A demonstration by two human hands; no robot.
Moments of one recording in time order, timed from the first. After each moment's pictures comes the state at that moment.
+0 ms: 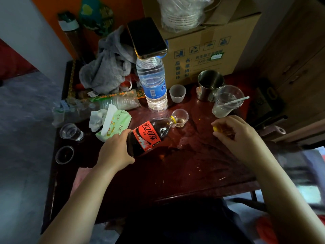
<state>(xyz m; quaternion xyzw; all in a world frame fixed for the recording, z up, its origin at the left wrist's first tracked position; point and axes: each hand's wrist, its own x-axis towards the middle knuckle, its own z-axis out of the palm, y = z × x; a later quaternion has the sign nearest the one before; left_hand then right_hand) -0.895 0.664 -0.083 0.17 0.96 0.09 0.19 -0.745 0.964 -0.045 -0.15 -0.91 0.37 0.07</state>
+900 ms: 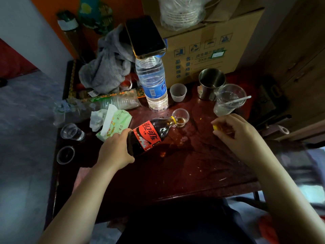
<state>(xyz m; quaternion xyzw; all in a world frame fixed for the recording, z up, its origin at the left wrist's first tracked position) -0.899 0.670 -0.081 0.17 0.96 0.07 0.19 -0.751 0.971 -0.049 -0.15 -0.91 0.39 0.07</state>
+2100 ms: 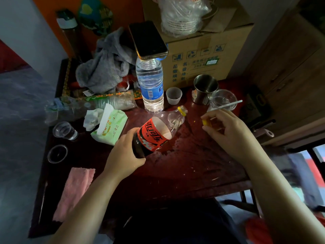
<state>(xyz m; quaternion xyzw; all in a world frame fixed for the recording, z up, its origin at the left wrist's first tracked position) -0.866 0.672 -0.093 0.21 0.91 0.31 0.15 -0.758 0.945 -0.013 -0.11 -0.92 0.37 0.09</state>
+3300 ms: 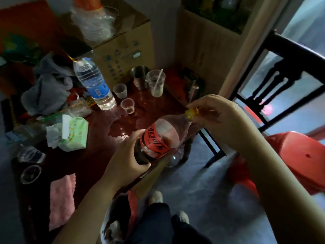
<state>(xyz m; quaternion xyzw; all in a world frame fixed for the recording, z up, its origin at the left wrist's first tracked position) -0.720 0.666 -0.034 0.47 0.78 0.35 0.21 -0.537 0.860 0.063 -0.23 -0.88 0.36 0.22</state>
